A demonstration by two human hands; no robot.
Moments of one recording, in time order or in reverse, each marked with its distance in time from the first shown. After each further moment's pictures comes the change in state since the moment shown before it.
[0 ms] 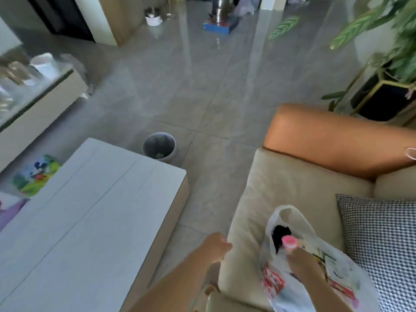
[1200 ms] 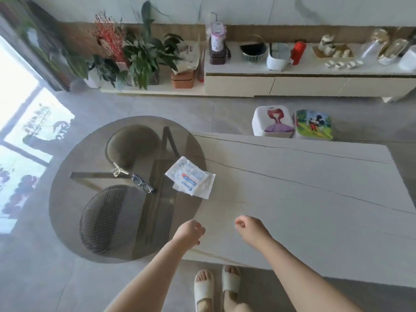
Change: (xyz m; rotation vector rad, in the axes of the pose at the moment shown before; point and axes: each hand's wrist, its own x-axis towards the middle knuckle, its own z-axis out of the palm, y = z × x) left_hand -0.378 -0.655 -0.052 -1.176 0.742 -0.591; right_hand -0.445 -0.357 0.530 -0.908 -0.537 -1.199
